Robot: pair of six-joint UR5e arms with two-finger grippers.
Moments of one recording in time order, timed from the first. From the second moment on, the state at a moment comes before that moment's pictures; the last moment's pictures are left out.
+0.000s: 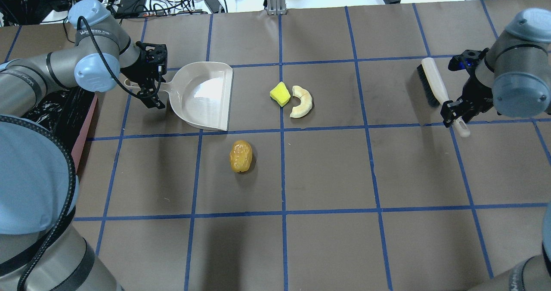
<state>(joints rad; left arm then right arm) -1.36 -2.15 -1.58 -1.04 1.45 1.64 1.17 -1.26 1.89 -2.12 -1.61 -0.58</state>
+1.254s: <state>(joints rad) -1.40 -2.14 -1.58 -1.00 1.43 1.65 1.55 -1.26 1.76 -1.95 -1.59 -0.05</state>
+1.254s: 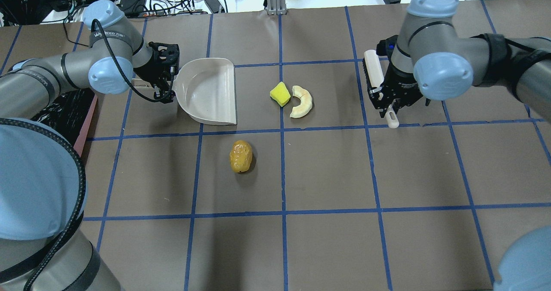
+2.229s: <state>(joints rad) -1.43 -2.14 -1.62 -0.98 1.46 1.64 1.84 -1.10 1.62 -1.97 -1.52 0.36</state>
